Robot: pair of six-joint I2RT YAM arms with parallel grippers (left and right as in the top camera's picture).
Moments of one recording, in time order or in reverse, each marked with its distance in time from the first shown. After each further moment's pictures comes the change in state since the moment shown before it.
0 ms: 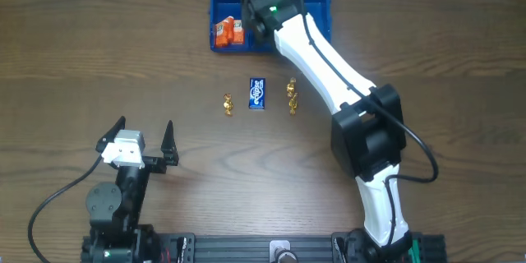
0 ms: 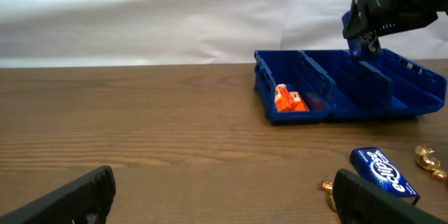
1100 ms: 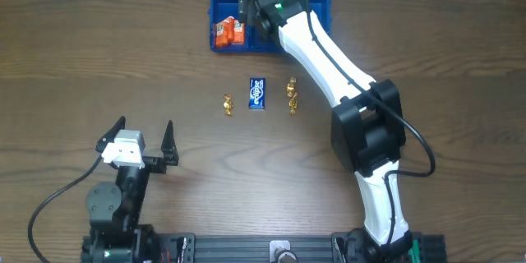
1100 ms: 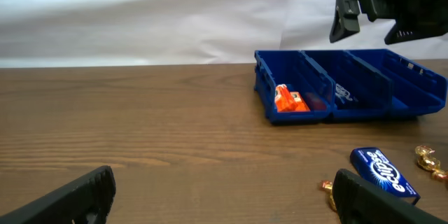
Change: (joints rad) left arm 0.000 0.000 0.000 0.000 0.000 0.000; right arm -0.024 0.028 0.000 0.003 -0.003 0.027
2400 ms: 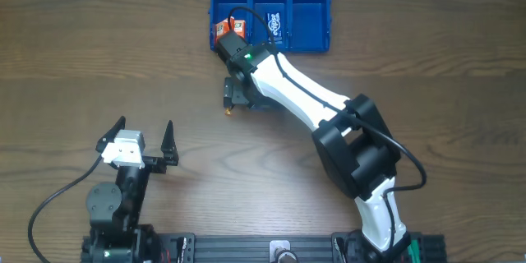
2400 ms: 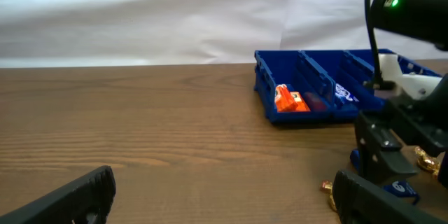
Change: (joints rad) left arm 0.000 0.000 0.000 0.000 0.000 0.000; right arm 0.187 -0.091 -0.344 -0.276 -0.272 0.264
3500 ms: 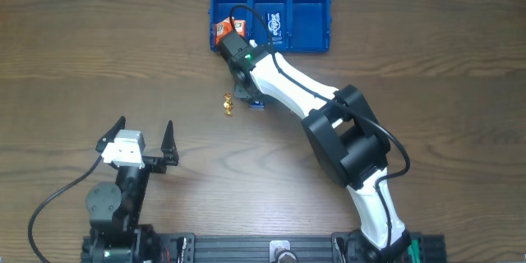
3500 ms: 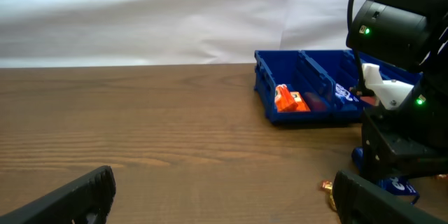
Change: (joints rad) left arm 0.000 0.000 0.000 0.000 0.000 0.000; right arm -0.023 0.079 0.000 0.124 0.090 -0.007
